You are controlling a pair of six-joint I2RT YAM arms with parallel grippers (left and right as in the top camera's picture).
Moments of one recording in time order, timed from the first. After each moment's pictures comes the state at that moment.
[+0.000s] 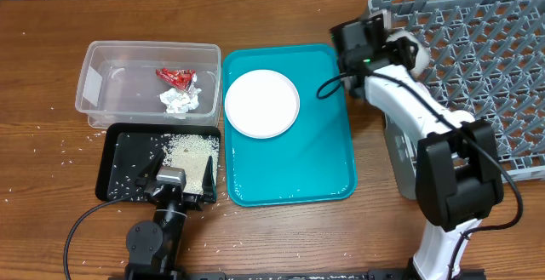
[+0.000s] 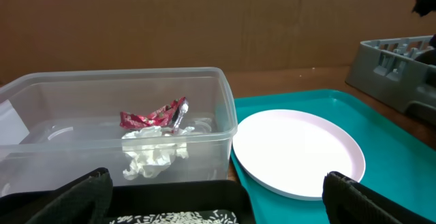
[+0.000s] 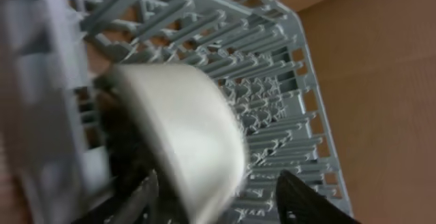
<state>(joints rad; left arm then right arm) -0.09 0.02 0.01 -0.07 0.06 -0.02 0.35 2.00 1.48 -0.57 1.04 -0.02</state>
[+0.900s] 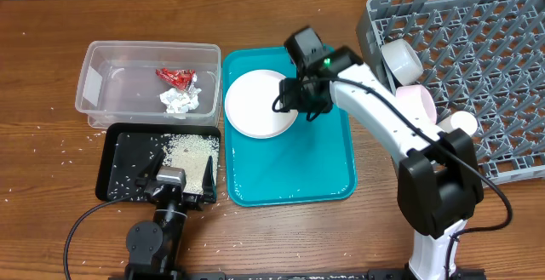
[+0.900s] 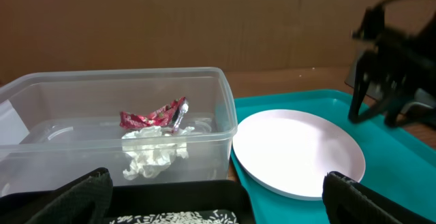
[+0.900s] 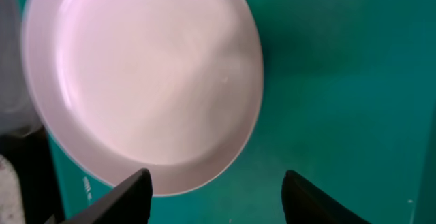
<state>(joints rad) -0.09 0.02 0.01 -0.07 0.06 -0.02 0.52 2.02 1.60 -0.86 -0.12 0.54</state>
